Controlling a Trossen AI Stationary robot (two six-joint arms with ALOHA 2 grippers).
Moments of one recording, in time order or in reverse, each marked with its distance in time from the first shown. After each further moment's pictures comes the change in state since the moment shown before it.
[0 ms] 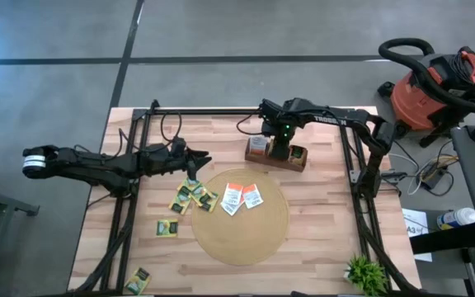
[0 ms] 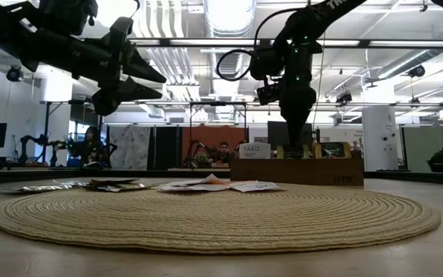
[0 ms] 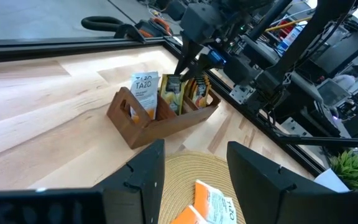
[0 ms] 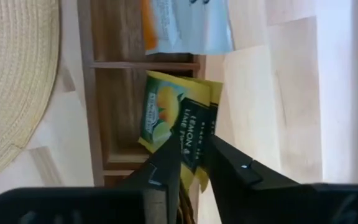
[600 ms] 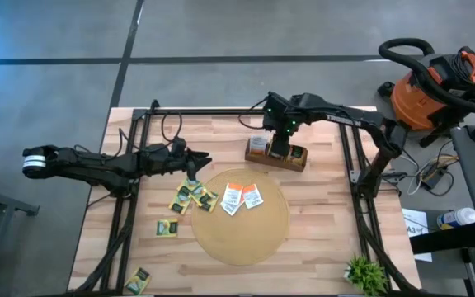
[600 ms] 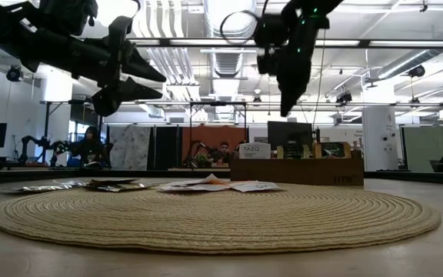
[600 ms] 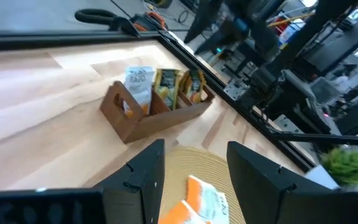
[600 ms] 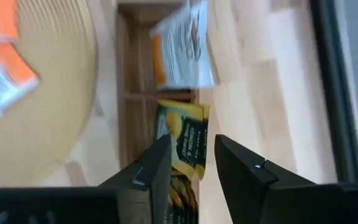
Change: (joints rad) left arm 0.000 0.000 0.000 -0.002 0.032 -0.023; right arm 0.027 -0.115 0.061 -0.010 -0.013 0.056
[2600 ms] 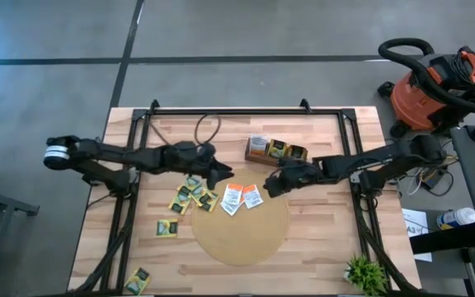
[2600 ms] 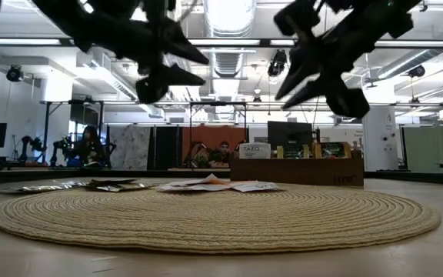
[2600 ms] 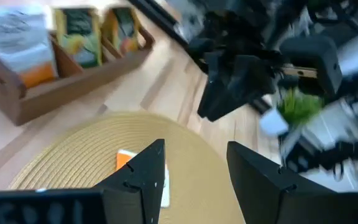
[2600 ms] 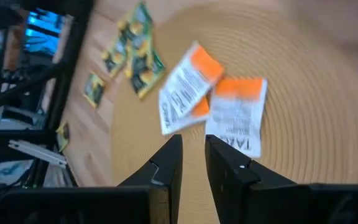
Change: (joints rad) left arm -0.045 0.335 0.368 -0.181 0.265 0.001; right arm 0.538 -0.346 -0.720 0.925 0.077 1.437
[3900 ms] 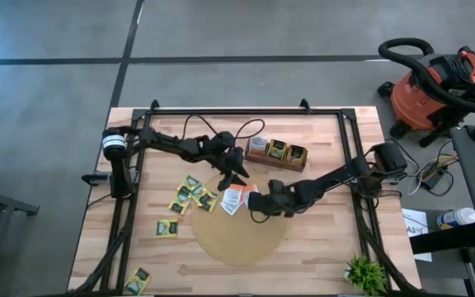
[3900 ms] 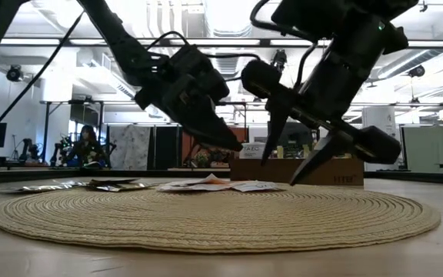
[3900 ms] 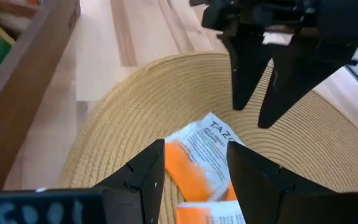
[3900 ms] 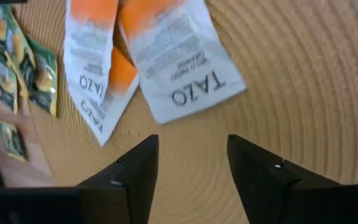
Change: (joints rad) left arm 0.179 0.542 0.263 -0.034 0.500 0.792; right arm 0.168 0.409 0.176 -0.070 0.147 0.625
